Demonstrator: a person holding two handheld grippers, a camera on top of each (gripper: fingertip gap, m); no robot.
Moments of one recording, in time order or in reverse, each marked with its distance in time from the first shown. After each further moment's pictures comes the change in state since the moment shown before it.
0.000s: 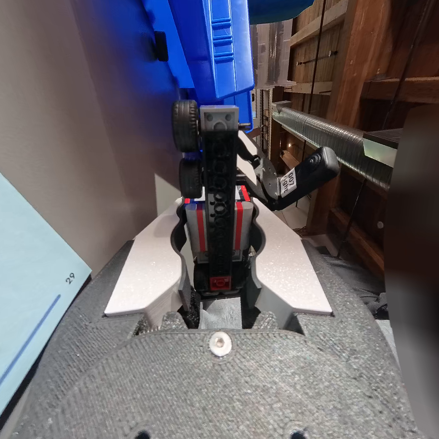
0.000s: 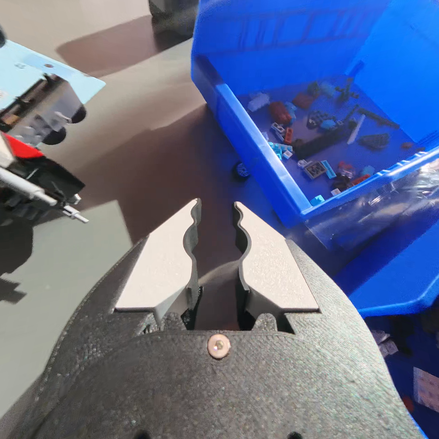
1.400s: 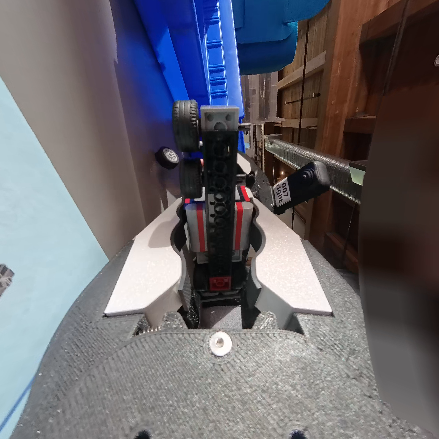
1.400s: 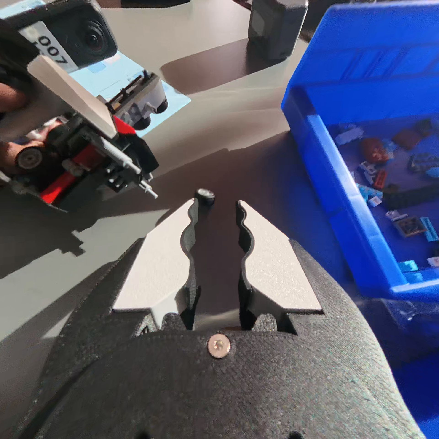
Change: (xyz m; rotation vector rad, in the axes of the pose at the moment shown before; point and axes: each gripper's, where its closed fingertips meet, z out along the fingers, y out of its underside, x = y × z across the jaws) left arm 0.002 -0.025 -0.014 0.135 0.019 -0.005; right arm -0.048 -0.018 0.010 0.031 -0.353 -0.093
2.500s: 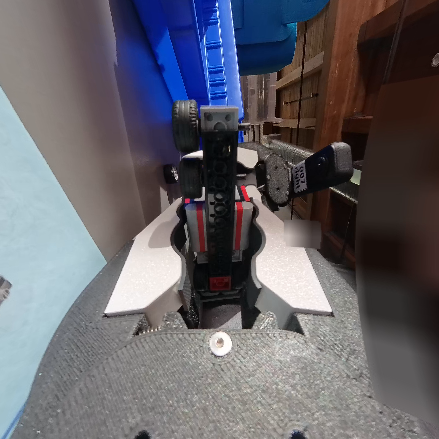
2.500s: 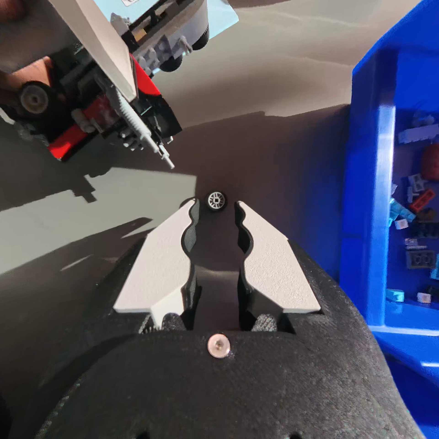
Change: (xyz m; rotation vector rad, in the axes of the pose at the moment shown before) left arm -0.001 -0.002 0.002 0.000 0.007 -0.001; right arm -0.011 0.019 0.000 -0.338 -0.180 -0.190
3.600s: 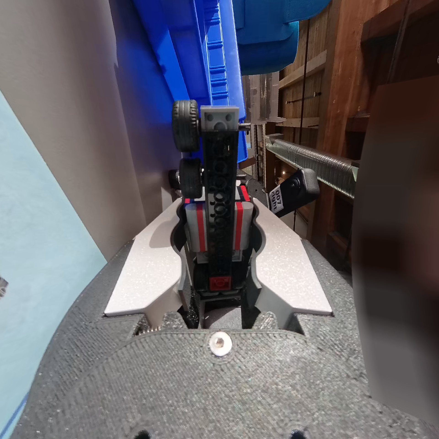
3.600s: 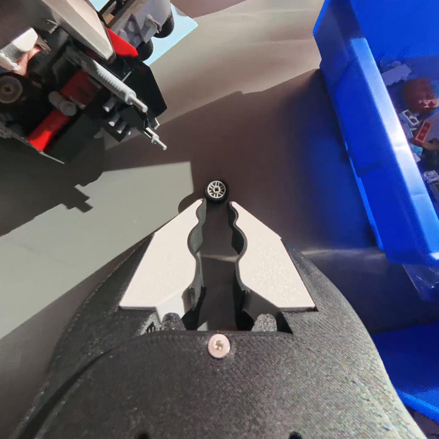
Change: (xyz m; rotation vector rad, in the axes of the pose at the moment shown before) left arm -0.001 0.001 0.001 0.001 -0.011 0.011; right arm -0.003 0.020 0.003 0.170 0.148 0.183
